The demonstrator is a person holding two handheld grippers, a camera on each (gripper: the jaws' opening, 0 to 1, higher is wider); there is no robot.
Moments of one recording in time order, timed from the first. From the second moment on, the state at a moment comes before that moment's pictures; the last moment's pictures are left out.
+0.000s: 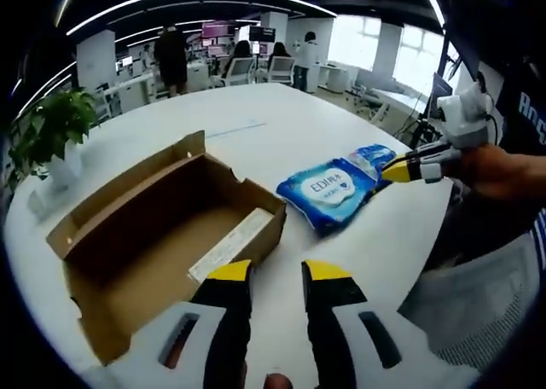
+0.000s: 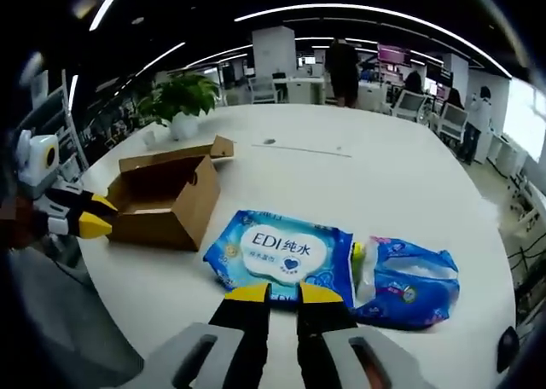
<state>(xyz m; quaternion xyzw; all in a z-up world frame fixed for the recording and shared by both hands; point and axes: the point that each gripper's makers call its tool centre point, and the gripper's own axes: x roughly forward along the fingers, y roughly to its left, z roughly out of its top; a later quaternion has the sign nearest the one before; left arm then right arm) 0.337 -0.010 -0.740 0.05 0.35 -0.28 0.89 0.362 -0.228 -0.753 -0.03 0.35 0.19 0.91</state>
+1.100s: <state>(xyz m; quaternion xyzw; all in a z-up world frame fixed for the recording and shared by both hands) 0.329 0.016 -0.741 0.02 0.31 -0.29 0.91 0.318 -0.148 -0.727 -0.03 0.31 0.19 0.93</state>
